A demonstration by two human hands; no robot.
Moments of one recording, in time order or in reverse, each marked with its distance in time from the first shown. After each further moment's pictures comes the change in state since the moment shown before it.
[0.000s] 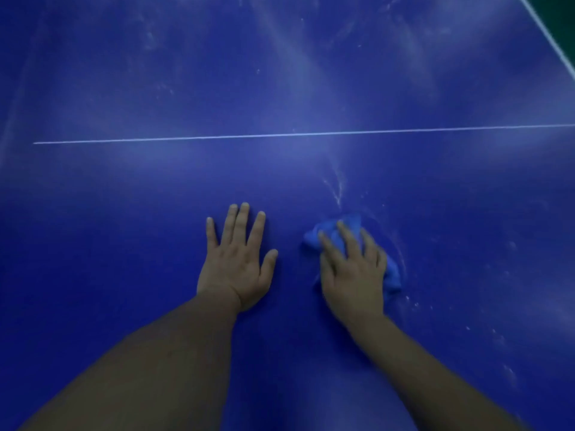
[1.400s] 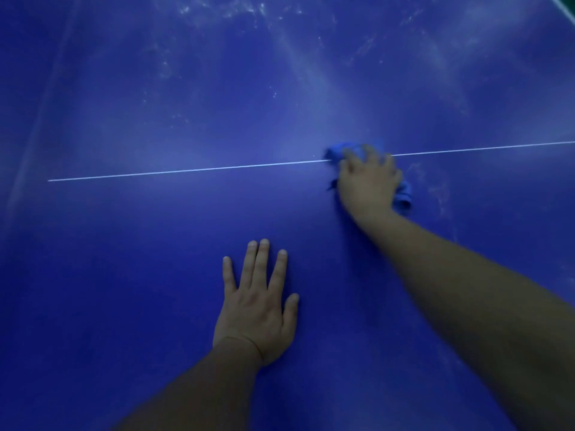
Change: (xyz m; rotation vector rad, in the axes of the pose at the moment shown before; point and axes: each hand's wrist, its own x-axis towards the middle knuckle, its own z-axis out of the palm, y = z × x) left_hand 0.006 -0.006 0.013 0.053 0.130 0.065; right_hand 0.235 -0.009 0.033 -0.006 -0.010 0.186
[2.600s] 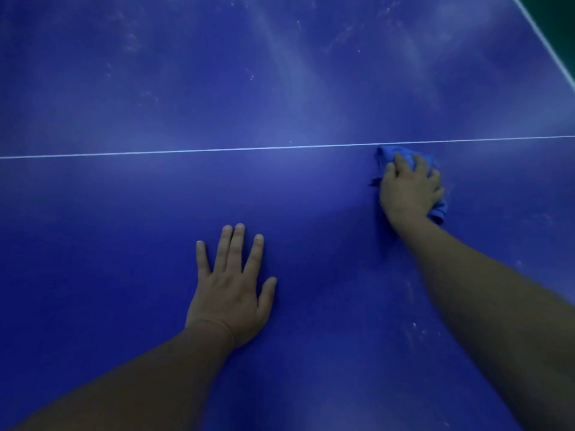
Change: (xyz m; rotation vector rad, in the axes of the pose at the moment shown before) left_hand 0.002 -0.001 0.002 -0.004 -0.027 -0.008; right_hand -0.008 0.104 -0.029 -0.020 -0.034 0.383
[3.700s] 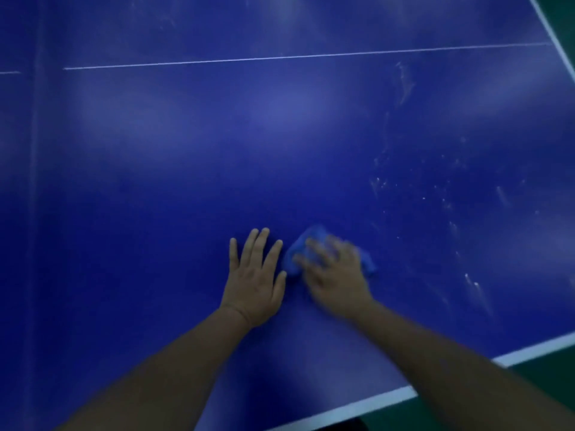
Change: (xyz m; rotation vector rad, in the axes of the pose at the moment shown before) left_hand -0.247 0.058 0.021 -0.184 -0.007 0.149; right_hand -0.415 0.151 -0.016 -0.004 -0.107 -0.960
